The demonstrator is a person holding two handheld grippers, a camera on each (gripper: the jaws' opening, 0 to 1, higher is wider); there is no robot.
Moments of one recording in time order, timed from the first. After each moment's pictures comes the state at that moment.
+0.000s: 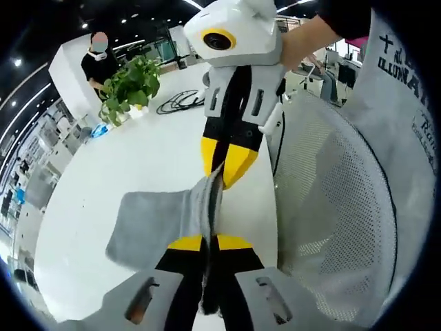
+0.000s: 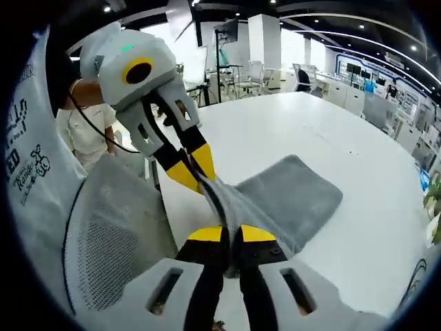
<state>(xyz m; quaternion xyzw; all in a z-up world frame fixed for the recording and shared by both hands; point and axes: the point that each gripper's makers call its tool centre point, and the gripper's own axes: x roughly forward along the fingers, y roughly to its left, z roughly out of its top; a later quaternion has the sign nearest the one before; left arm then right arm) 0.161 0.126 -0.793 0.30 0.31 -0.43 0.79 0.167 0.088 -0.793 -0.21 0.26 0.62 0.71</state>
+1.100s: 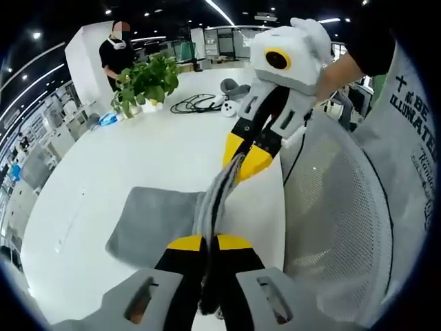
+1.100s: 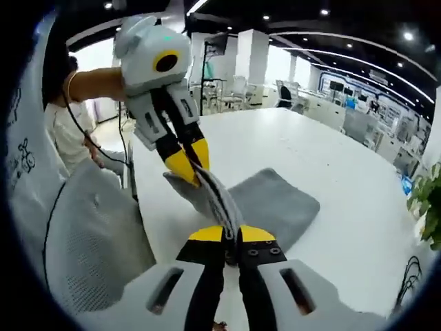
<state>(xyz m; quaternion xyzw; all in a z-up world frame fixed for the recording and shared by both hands) 0.180 0.138 -0.791 0.26 0.32 -0.44 0.80 0.202 0.085 -0.792 -0.15 0.24 0.56 0.78</state>
